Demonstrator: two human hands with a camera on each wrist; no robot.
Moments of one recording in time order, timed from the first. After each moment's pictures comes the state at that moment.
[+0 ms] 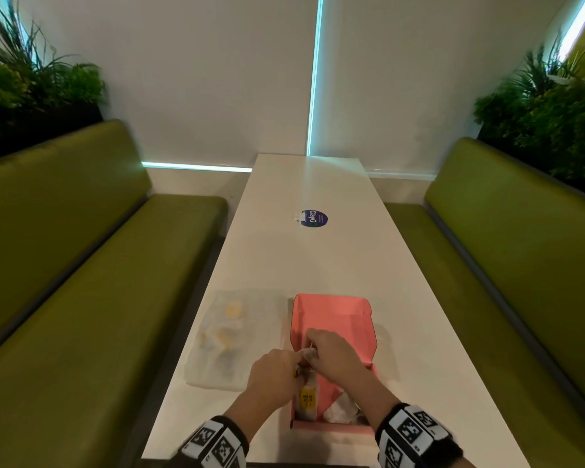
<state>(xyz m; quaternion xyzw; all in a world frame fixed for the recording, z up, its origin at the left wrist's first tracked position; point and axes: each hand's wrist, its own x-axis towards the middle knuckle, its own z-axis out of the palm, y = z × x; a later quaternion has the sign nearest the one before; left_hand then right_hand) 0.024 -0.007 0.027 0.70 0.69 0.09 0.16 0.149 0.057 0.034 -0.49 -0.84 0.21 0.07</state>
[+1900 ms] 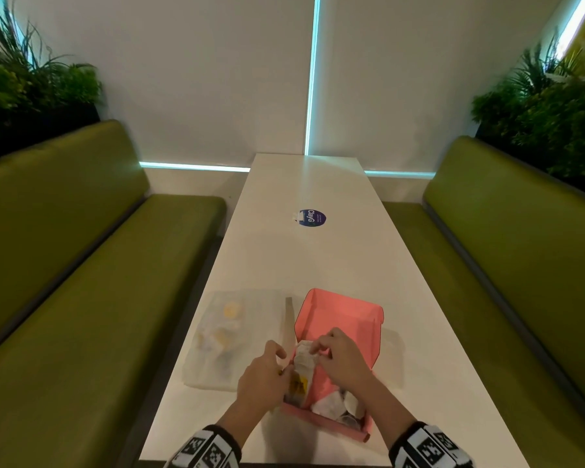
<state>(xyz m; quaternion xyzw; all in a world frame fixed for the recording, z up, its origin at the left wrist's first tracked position) 0.016 -0.009 0.008 0.55 0.76 0.20 0.28 0.169 0.051 0.029 -0.51 -0.79 0.29 0.17</state>
